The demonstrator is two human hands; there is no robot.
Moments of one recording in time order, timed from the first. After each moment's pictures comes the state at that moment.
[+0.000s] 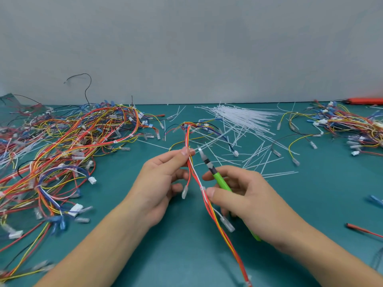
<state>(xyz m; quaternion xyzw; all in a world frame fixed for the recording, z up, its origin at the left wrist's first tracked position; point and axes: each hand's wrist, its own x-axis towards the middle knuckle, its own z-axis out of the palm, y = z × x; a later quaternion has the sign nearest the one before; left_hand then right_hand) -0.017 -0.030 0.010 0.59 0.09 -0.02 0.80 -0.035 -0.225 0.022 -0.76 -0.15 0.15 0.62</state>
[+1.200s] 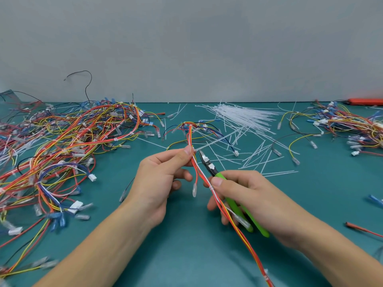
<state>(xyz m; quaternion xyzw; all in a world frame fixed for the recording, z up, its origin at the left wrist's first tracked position) -0.026 -0.033 0.017 0.62 0.11 0.02 0.77 -0.027 -0.234 0.026 -0.75 -0.15 0.25 0.60</state>
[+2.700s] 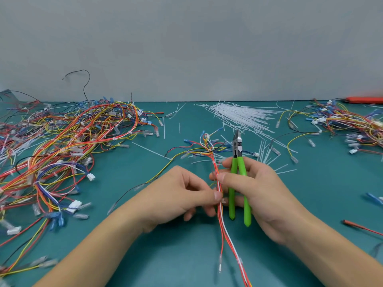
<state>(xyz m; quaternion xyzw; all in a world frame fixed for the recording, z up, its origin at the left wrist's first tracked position) -0.039 -0.035 0.022 0.78 -0.08 -0.20 0.58 -0.020 -0.228 0.012 -0.65 -0.01 0.14 0.74</state>
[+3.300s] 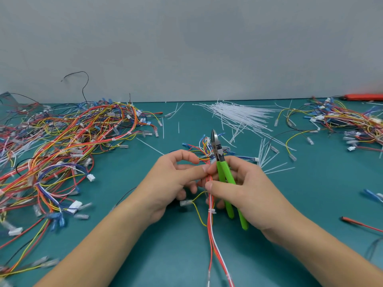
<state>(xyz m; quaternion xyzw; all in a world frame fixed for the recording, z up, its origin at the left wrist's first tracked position) -0.019 -0.038 0.010 0.70 0.05 -0.07 0.71 -0.028 -0.223 0.014 -0.72 -0.12 0.14 0.67</state>
